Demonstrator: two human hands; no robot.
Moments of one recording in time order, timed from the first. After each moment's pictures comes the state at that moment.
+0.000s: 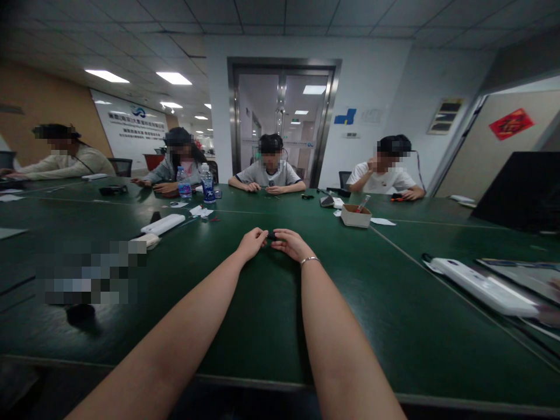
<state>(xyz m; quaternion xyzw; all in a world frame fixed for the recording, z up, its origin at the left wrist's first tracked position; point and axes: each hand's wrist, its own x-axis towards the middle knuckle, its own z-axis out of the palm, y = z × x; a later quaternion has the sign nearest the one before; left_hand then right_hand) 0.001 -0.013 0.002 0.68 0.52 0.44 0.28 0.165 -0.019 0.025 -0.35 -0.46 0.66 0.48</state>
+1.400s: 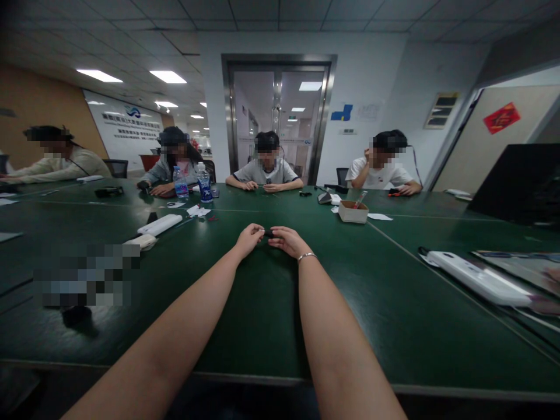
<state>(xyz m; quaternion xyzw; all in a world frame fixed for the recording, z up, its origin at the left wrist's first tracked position) 0.002 0.002 -0.005 0.63 0.48 0.51 0.34 0.165 -0.016 0.023 -0.36 -0.45 0.66 0.48</state>
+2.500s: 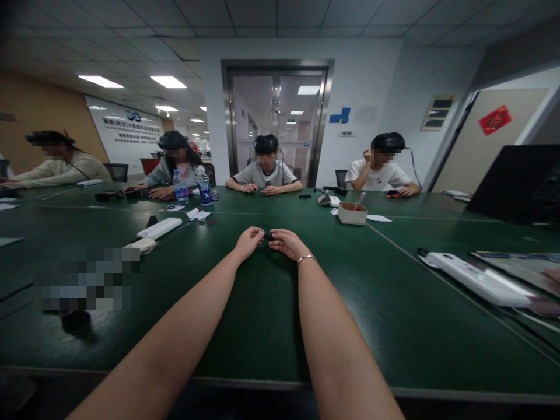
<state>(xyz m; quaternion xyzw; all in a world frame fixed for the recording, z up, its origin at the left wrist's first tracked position) 0.003 -0.006 0.002 0.63 0.47 0.52 0.35 0.164 -0.019 0.026 -0.37 -0.46 0.66 0.47</state>
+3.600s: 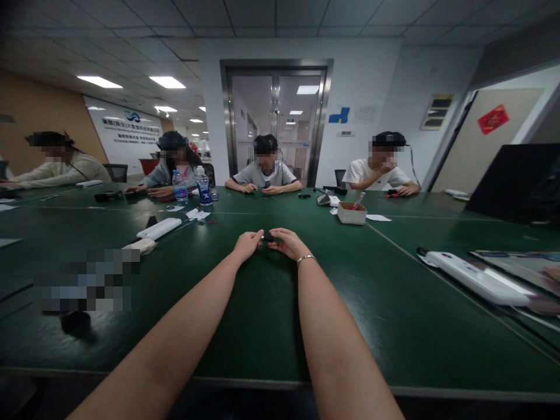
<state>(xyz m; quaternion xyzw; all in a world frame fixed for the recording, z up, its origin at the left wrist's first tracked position) -0.002 -0.024 0.018 0.68 0.56 0.39 0.25 0.166 -0.023 0.028 -0.34 -0.46 0.67 0.48</state>
